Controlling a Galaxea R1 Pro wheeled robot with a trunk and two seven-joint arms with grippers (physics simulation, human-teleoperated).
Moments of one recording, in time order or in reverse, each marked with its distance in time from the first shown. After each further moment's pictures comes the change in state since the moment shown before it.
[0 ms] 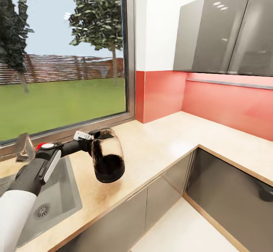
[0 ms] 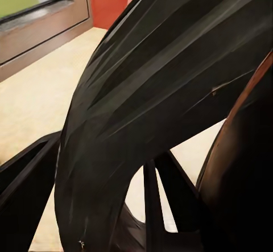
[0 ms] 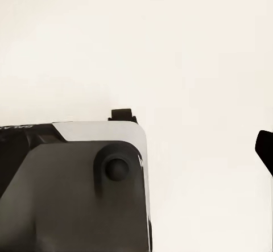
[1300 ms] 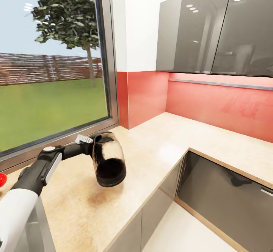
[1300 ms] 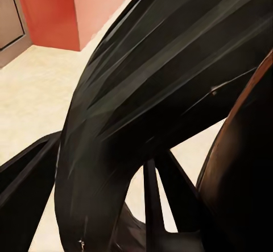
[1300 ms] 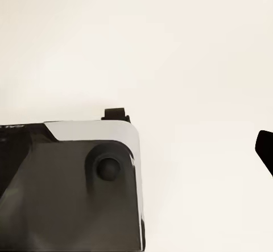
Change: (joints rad) left arm -0.015 -0.005 -0.002 0.112 0.003 -0.080 -0.078; right arm 0.000 -0.016 0.002 0.002 0.000 0.003 0.002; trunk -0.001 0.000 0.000
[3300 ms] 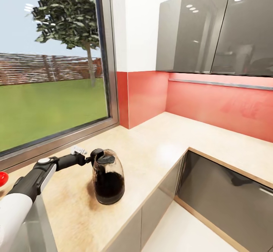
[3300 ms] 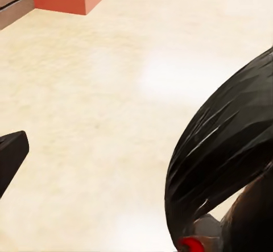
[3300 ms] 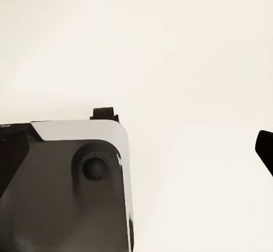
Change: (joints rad) left arm 0.015 0.043 -0.002 0.217 0.003 -0.191 -0.055; right arm 0.000 -0.021 0.002 0.002 0.004 0.003 -0.005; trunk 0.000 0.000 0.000
